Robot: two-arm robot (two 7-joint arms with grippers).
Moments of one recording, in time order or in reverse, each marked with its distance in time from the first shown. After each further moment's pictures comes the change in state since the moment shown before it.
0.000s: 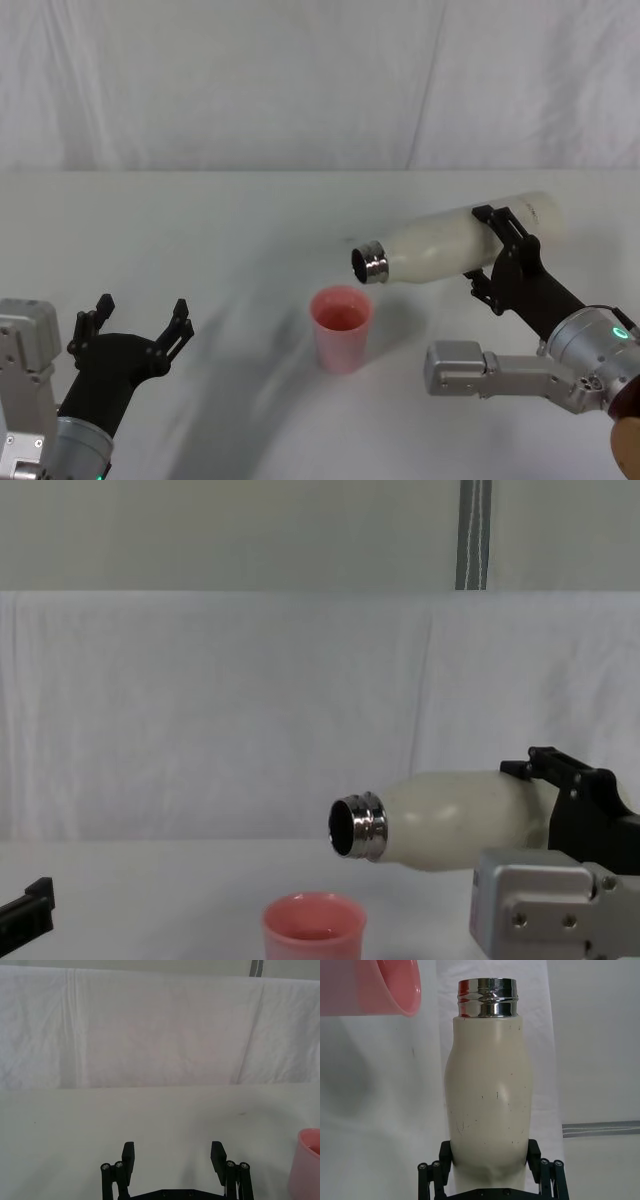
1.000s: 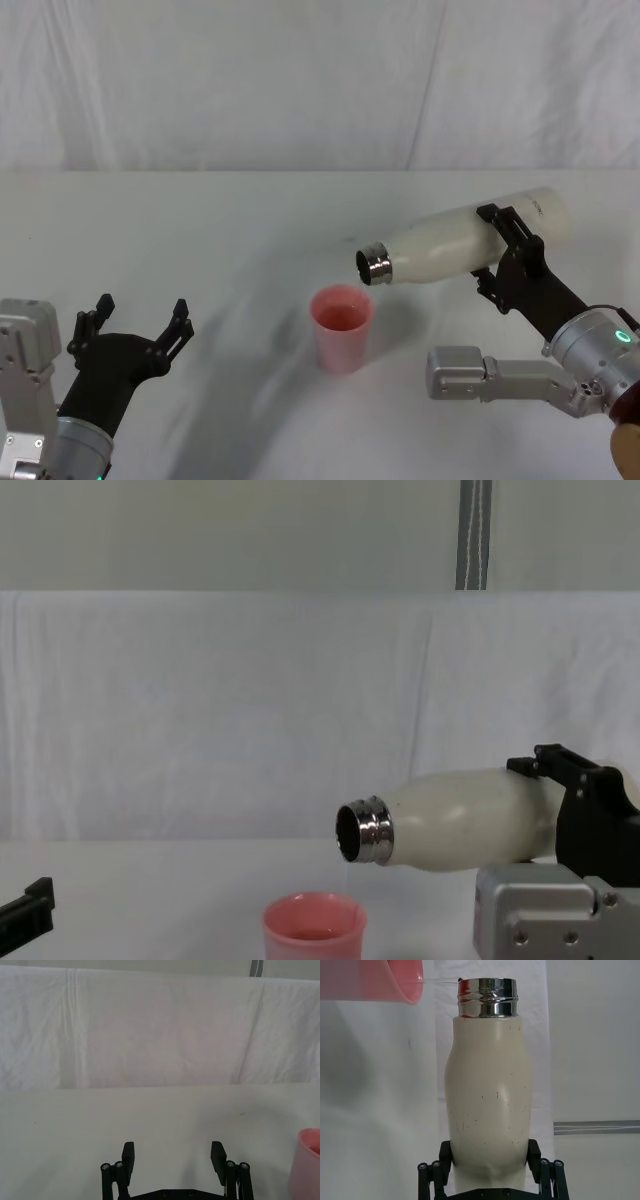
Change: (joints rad) left arm 0.000 0.000 0.000 0.000 0.000 0.000 0.000; right arm -0.006 0.008 -0.009 -0.001 -0.047 0.025 -0.034
